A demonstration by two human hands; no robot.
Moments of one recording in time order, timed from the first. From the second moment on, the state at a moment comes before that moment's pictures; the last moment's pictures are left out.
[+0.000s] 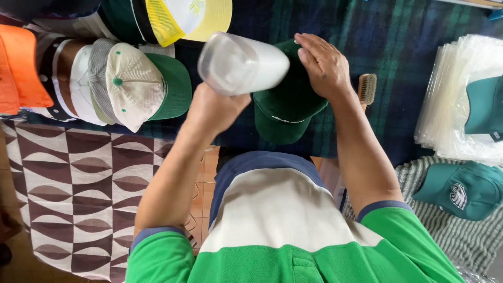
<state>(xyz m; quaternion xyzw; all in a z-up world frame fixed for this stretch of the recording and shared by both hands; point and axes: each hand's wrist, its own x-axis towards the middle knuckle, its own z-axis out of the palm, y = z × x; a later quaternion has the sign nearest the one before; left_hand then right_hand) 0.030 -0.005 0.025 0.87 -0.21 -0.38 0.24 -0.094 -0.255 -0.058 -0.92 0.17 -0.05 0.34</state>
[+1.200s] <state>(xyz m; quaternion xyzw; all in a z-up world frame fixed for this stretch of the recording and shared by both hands) 0.070 -0.050 0.084 0.84 -0.36 -0.34 0.21 -0.130 -0.230 -0.078 -0.90 0.26 -0.22 0.29</state>
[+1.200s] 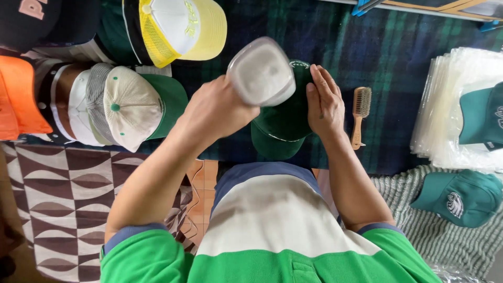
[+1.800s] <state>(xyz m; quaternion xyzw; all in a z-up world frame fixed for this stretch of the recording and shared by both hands) 0.066 -0.092 0.057 0.83 -0.46 -0.28 0.15 -0.144 -0.248 -0.139 -0.87 0.34 -0.15 0.33</state>
